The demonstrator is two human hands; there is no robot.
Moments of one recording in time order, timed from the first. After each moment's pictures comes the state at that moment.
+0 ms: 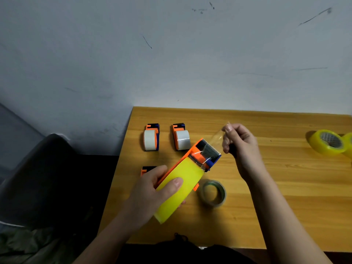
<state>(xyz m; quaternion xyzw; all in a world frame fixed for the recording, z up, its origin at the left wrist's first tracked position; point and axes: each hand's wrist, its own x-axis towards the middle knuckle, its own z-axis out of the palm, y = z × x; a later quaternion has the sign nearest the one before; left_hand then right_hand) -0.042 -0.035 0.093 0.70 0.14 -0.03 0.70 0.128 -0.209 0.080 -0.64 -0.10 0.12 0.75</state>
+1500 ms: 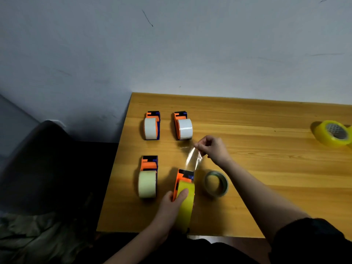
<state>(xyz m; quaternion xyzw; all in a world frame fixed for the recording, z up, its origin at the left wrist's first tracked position) -0.044 -0.075 -0.038 0.55 0.40 -0.17 0.72 0.152 -0.170 -0.023 -0.84 -0.12 0.23 0.47</state>
